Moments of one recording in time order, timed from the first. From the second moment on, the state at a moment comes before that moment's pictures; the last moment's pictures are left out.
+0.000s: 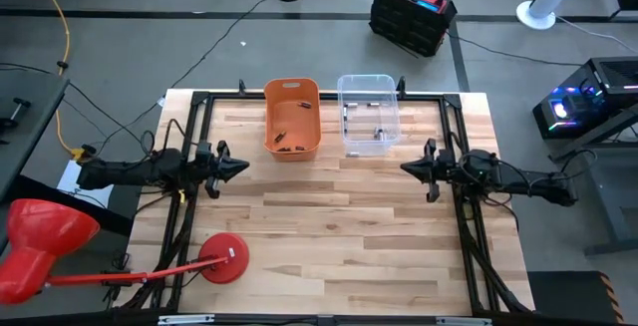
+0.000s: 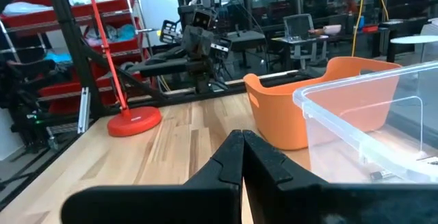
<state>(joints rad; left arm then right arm) -0.04 0.00 0.01 0.12 -0.16 -0.41 -0.09 0.01 0.01 0.02 0.00 0.13</state>
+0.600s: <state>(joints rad) -0.04 0.00 0.01 0.12 -0.16 -0.41 -0.09 0.01 0.01 0.01 0.00 0.13</state>
